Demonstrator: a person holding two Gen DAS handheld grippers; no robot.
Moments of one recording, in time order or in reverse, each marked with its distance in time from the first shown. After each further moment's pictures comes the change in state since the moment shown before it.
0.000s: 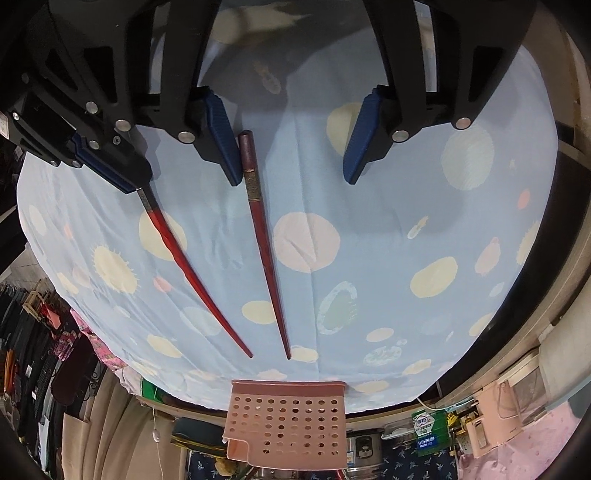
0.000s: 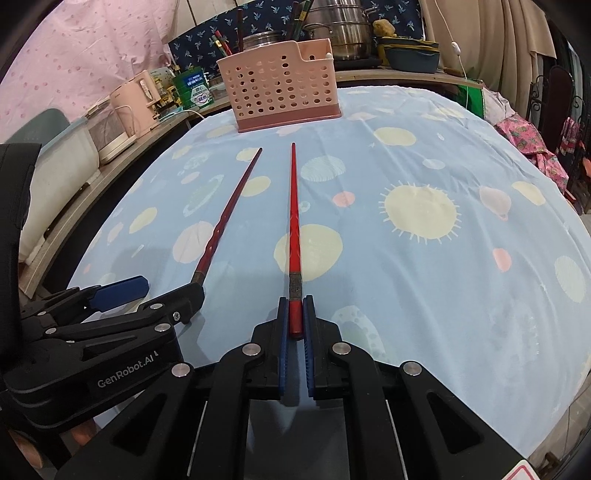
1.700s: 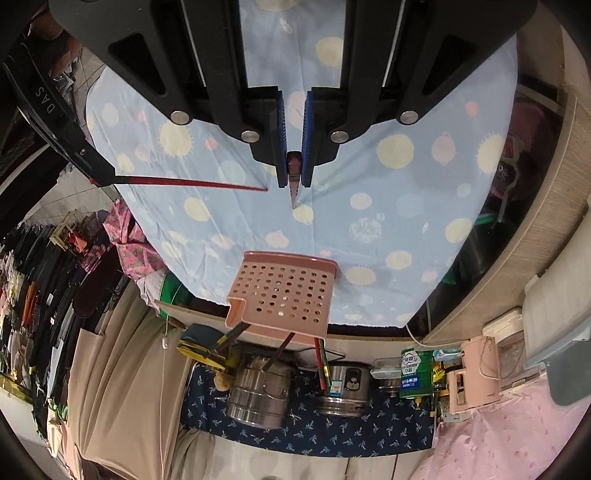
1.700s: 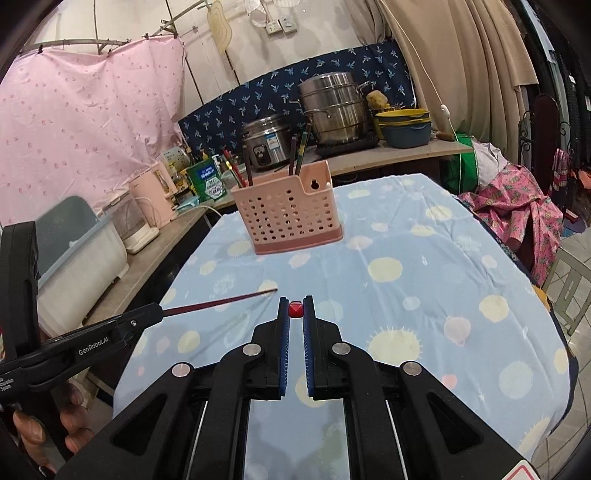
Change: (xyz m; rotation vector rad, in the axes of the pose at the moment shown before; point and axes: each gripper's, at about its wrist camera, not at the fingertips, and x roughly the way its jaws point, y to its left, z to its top) left arm -0.103 0.043 0.095 -0.128 -0.243 -0.122; right arm -0.097 -0.015 0.098 0.070 -0.287 0.078
